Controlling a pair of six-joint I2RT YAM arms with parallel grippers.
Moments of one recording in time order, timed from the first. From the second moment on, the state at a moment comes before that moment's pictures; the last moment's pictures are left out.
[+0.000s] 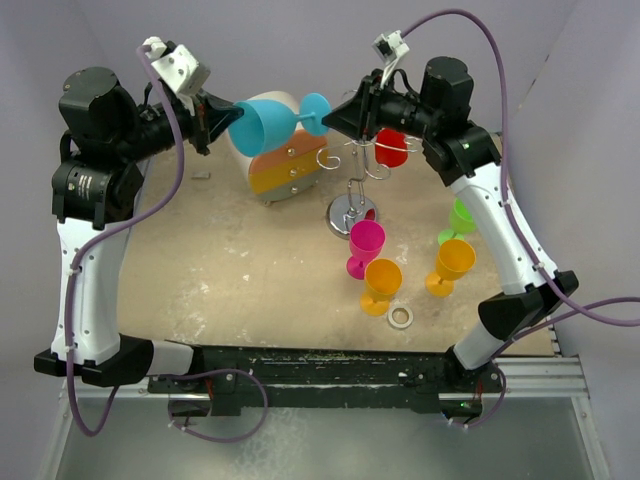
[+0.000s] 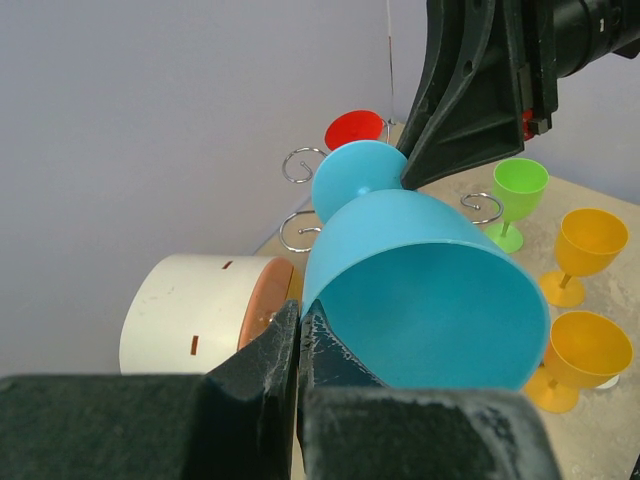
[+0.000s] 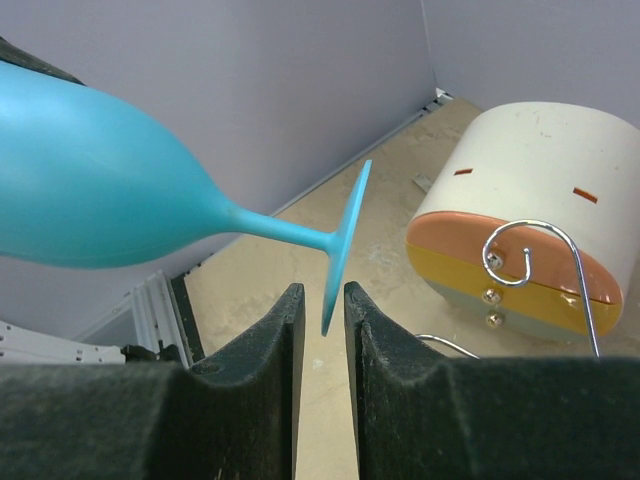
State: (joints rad) left arm -0.20 1.35 2.04 -0.71 0.65 0.18; right arm 0.44 1.63 1.98 -0.42 -0.64 0.30
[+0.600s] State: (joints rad) left arm -0.20 1.34 2.01 -0.71 0.65 0.19; right arm 0.45 1.65 2.01 -0.44 -0.59 0.32
